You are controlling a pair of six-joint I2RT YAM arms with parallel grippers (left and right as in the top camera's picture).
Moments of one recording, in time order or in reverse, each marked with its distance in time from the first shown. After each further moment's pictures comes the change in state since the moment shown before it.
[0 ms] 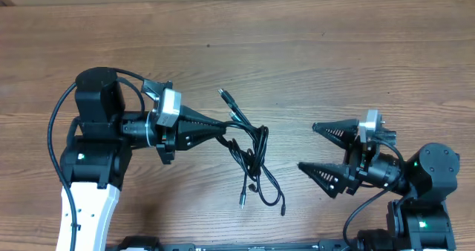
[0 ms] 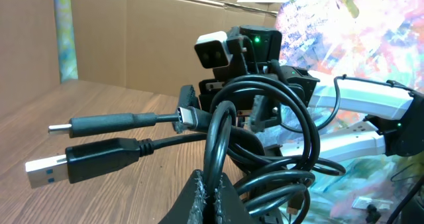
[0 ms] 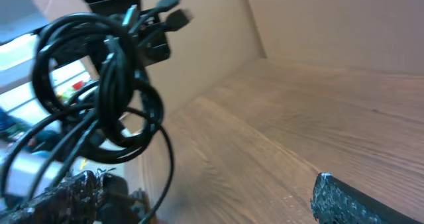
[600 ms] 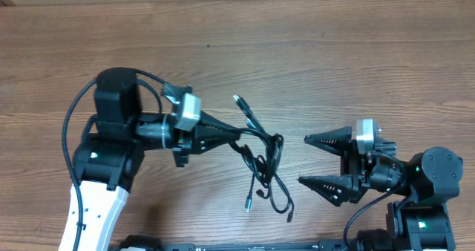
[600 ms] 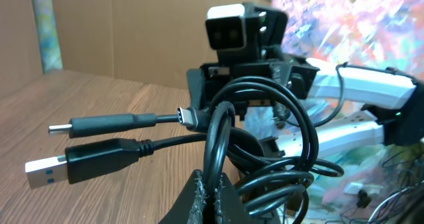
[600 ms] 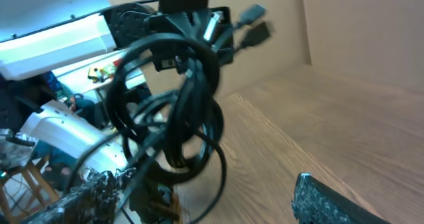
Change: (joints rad) left arm -0.126 0.005 0.000 0.000 -0.102 0.000; right arm 0.029 0.000 0.002 0.112 -0.140 0.000
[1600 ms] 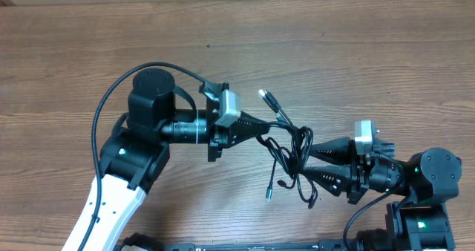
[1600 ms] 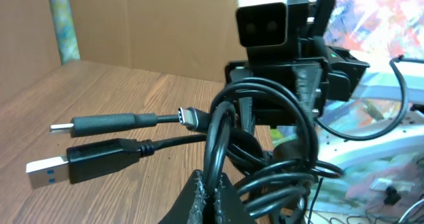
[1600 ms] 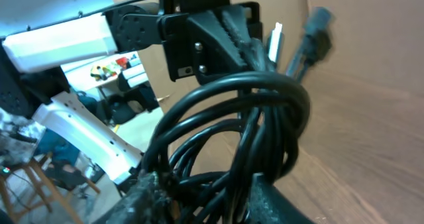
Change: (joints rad) left arm -0.201 0.047 0.000 0.188 -0.269 -0.143; right arm 0.017 0.000 0.000 0.006 0.006 0.002
